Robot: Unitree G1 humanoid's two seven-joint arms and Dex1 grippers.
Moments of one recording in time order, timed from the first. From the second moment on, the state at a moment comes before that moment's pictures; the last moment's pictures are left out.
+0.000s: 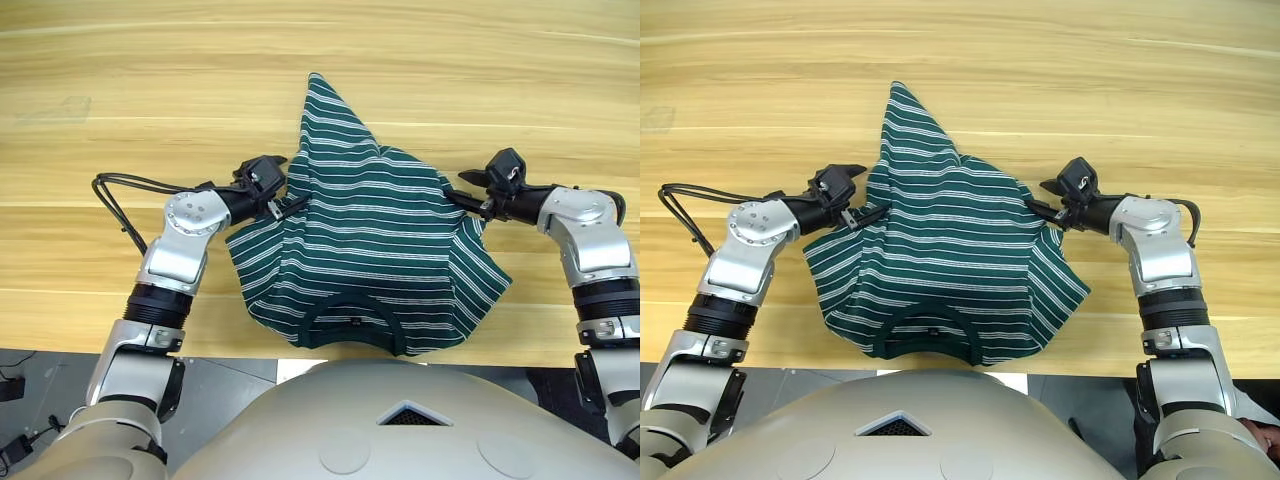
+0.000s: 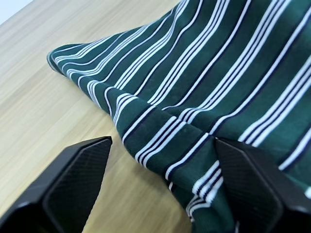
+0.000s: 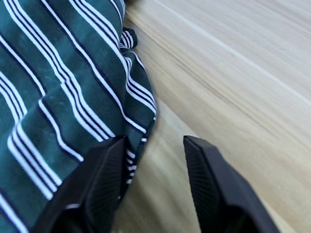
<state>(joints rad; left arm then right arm) -0.15 0.53 -0.26 0.18 -0.03 0.09 -0.69 -0.20 -0.59 0.17 0.29 0.15 0.23 0.84</state>
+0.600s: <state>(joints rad) -0.13 0.50 -0.26 0.21 -0.02 0.04 -0.70 -0.21 -0.59 0.17 0.33 0.14 0.19 0.84</state>
